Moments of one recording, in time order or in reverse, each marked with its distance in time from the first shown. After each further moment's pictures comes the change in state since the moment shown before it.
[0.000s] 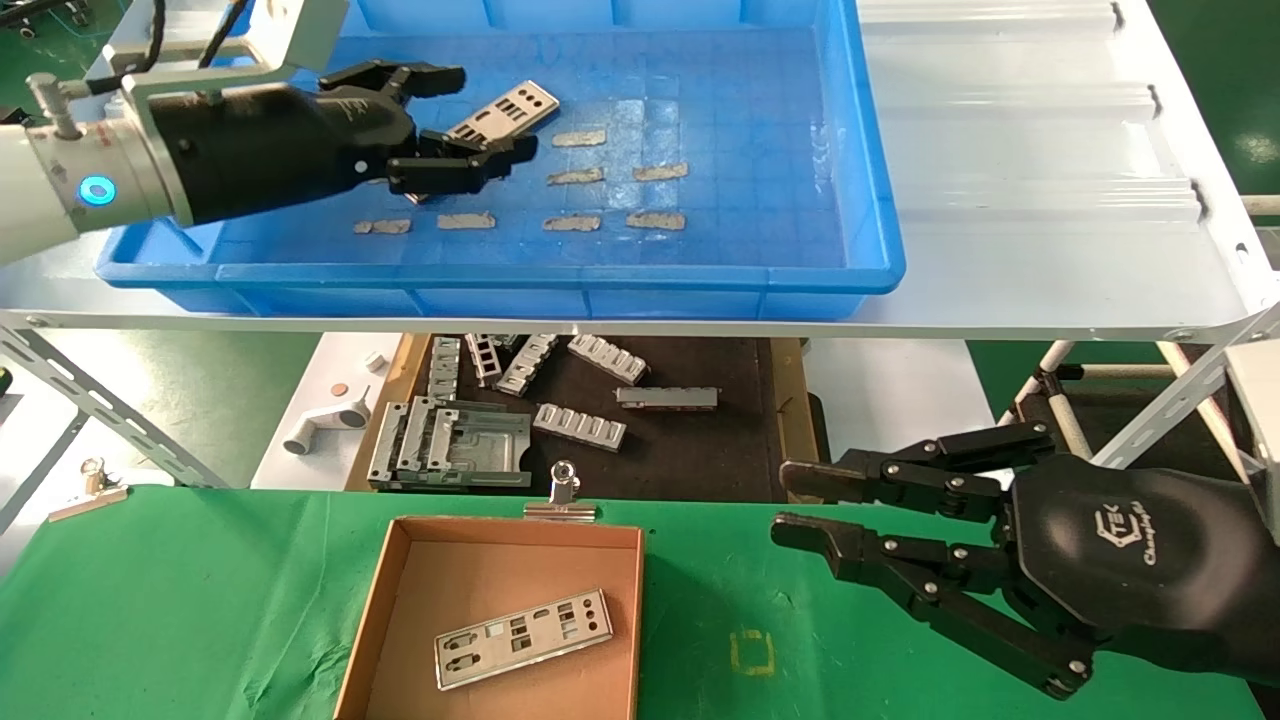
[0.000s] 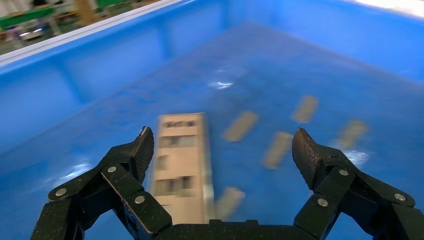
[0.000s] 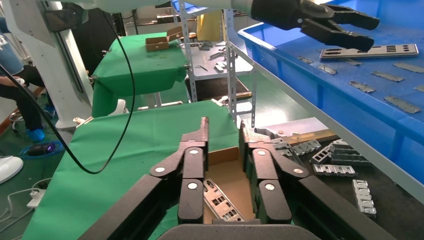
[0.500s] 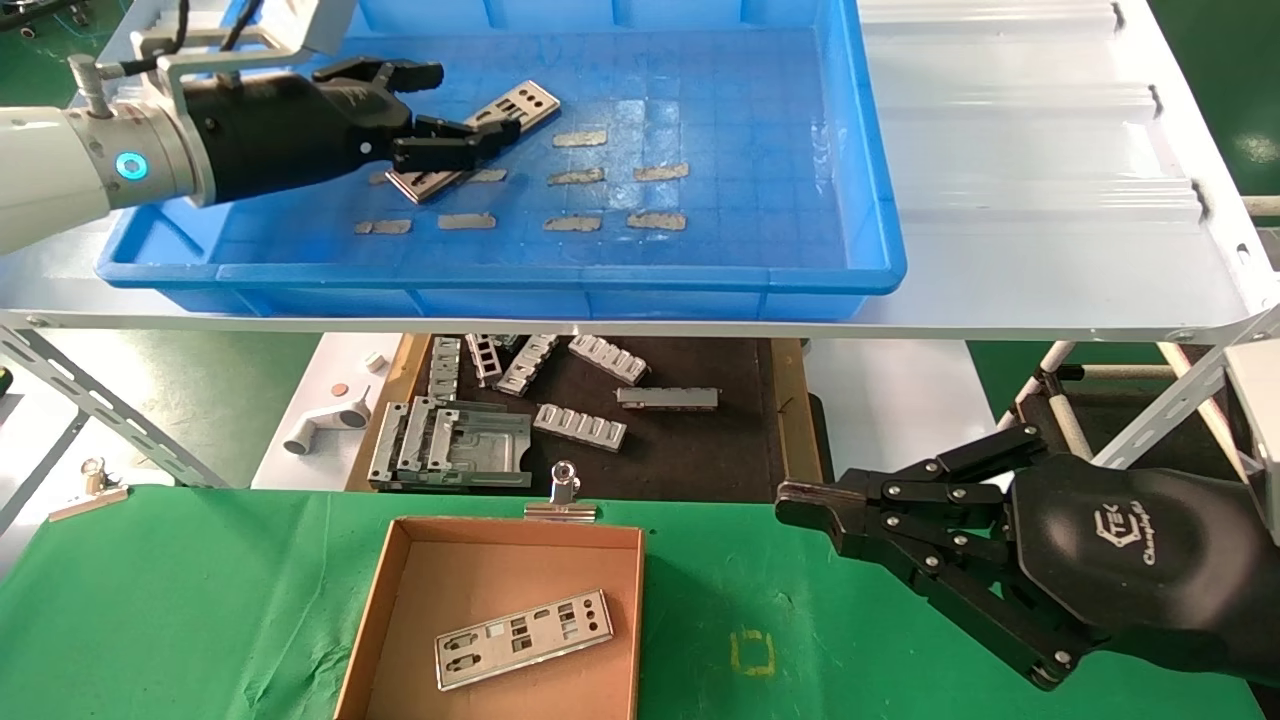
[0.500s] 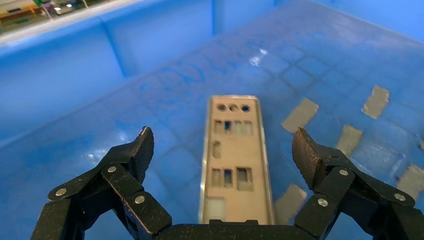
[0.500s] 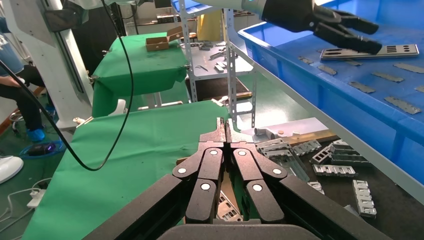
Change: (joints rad) left arm -0.097 0.072 0.027 0.193 0.053 -0.077 0.049; right arm 0.000 0.000 0.000 0.000 0.000 0.000 0.000
